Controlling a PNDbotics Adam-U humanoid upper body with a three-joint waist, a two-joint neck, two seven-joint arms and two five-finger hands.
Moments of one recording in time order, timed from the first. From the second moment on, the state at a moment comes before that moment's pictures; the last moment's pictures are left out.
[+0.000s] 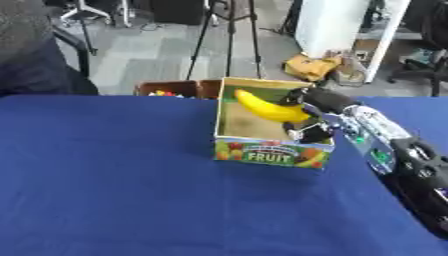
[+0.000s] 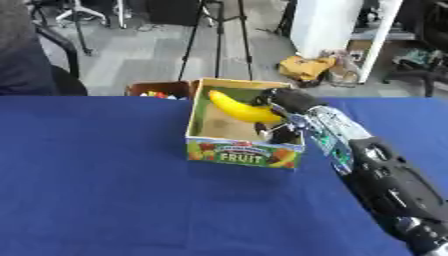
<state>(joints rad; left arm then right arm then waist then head) -0.38 0.28 -0.19 -1.76 0.08 -0.04 0.05 -0.61 -0.86 0.07 -1.30 0.81 -0.13 0.27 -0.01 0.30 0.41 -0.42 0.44</state>
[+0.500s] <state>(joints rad) -0.39 0.28 -0.19 -1.78 0.08 -0.03 0.04 -0.62 -0.88 0.04 -1.31 0.80 -0.13 0.27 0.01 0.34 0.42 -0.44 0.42</state>
